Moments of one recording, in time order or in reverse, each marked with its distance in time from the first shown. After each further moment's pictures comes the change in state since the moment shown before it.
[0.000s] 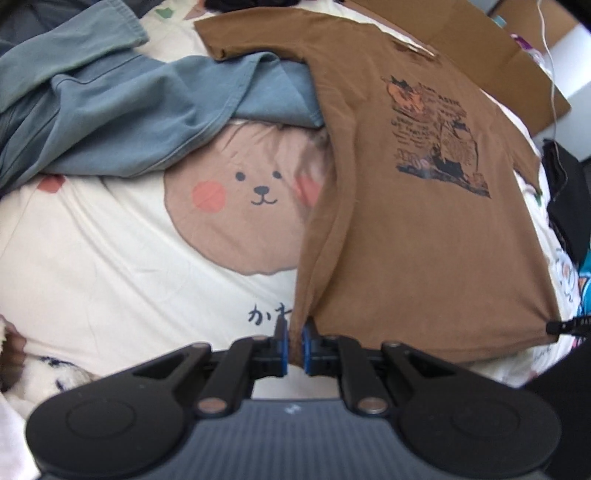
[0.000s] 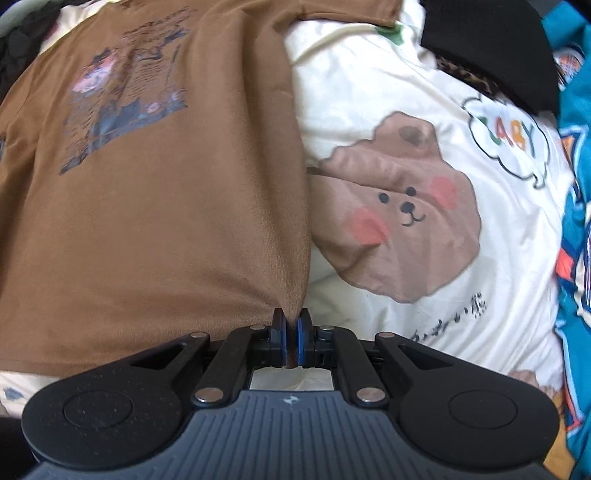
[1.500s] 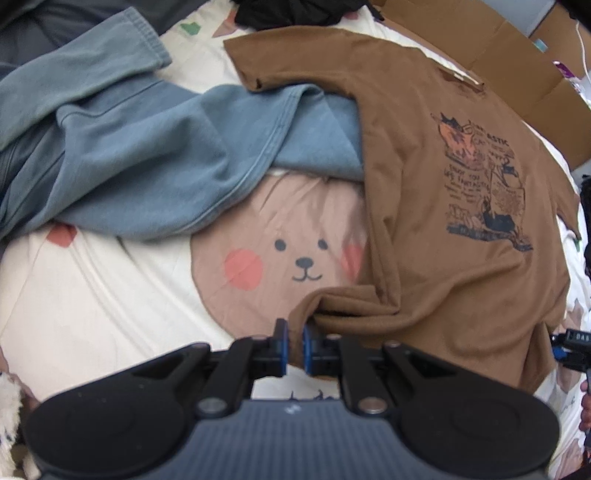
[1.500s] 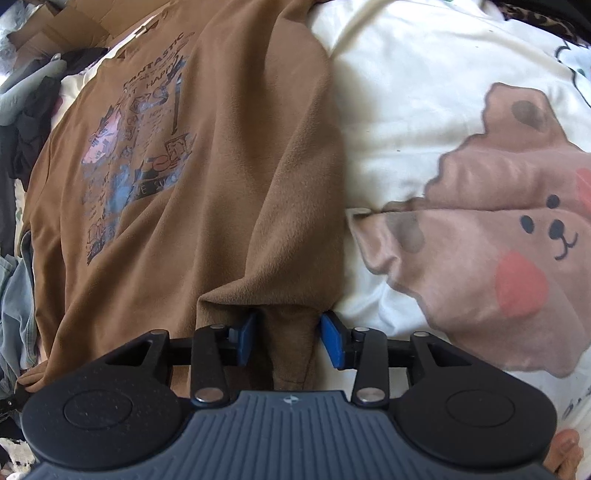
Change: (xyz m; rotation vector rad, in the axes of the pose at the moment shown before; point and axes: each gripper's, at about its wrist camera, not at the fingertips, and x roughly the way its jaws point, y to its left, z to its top) left arm 0.027 0.028 0.063 -0.074 -0.049 0.086; right arm 0.093 0.016 0.048 0.184 -0.080 0.325
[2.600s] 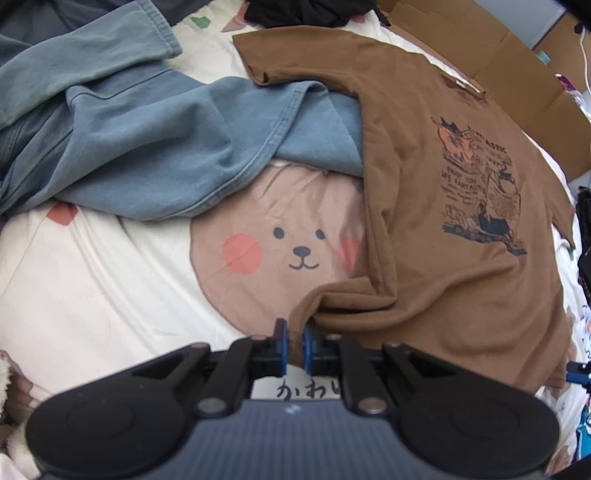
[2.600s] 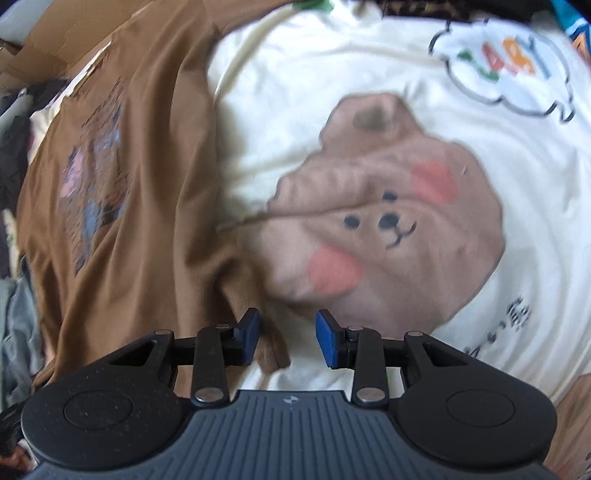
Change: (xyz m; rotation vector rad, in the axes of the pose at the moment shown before) left arm -0.004 -0.001 -0.011 -0.041 -0.012 -0.027; right arm -0.084 -0.084 0.012 0.106 0.087 -0.029
